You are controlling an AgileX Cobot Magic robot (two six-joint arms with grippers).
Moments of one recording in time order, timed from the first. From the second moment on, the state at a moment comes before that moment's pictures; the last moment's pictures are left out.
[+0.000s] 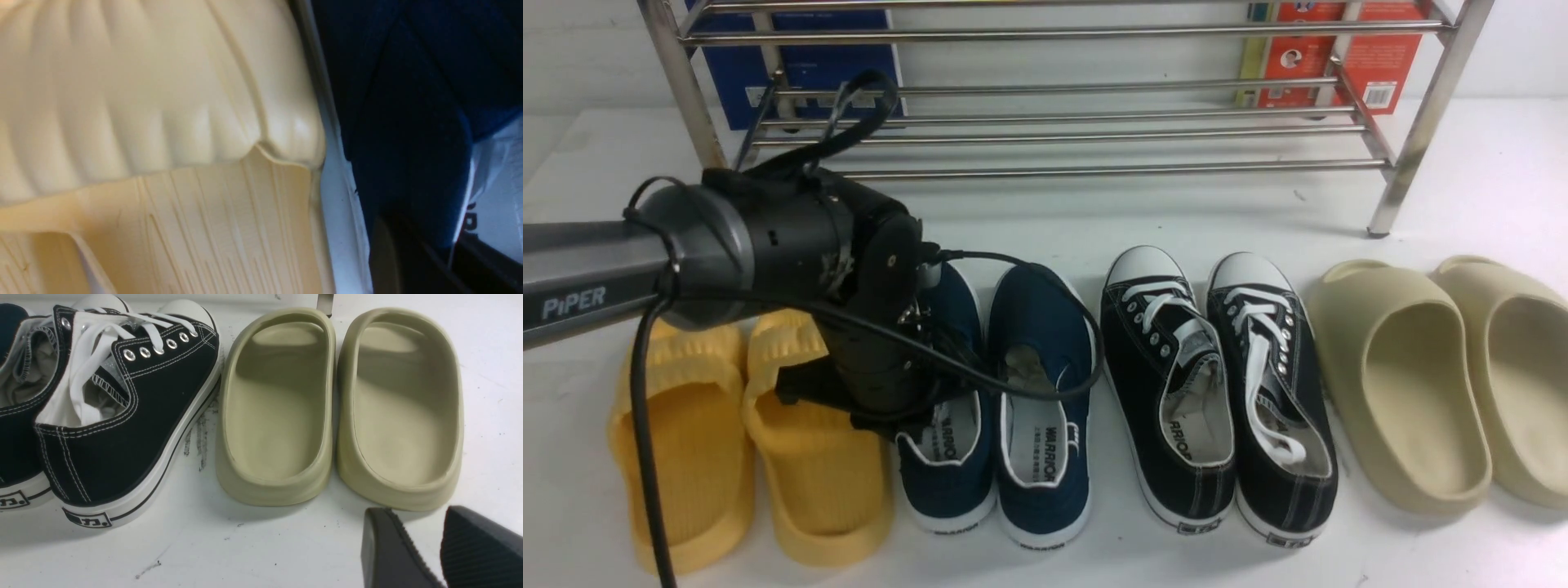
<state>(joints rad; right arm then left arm) 0.04 -0.01 0.02 0.06 0.38 -0.02 -0.47 1.76 -1.14 0.08 0.81 -0.58</state>
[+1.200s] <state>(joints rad) 0.04 -0.01 0.02 0.06 0.38 -0.02 -0.22 1.98 -1.69 0.04 0.64 -0.50</state>
